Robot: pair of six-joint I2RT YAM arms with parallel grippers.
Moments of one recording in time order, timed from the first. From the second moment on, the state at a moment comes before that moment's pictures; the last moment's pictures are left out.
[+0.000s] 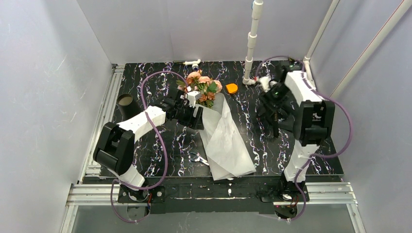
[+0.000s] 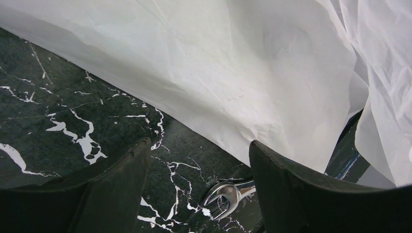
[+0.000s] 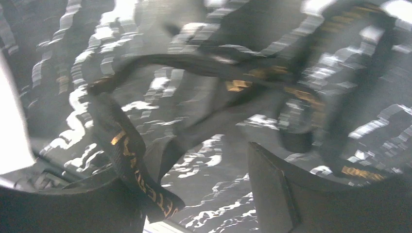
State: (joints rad) left arm -0.47 1.61 1.05 -0.40 0.48 -0.10; right arm 0.12 1.89 1.61 -1.20 -0.23 -0.72
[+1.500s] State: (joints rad) left arm -0.57 1.74 1.32 -0.11 0.63 0.36; right arm -0.32 2.01 1.76 -1.24 -0.65 -0.17
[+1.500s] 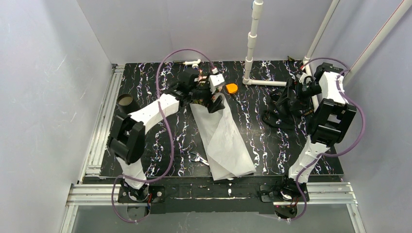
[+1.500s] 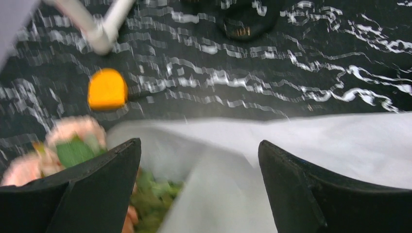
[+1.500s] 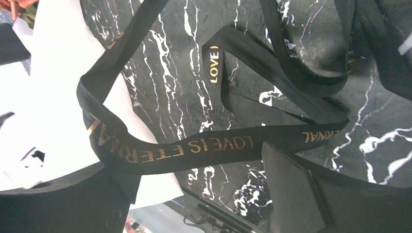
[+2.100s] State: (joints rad) left arm -0.80 2.38 2.03 0.13 0.74 0.61; right arm -0.31 1.91 1.68 -1.28 -0.60 -0.37
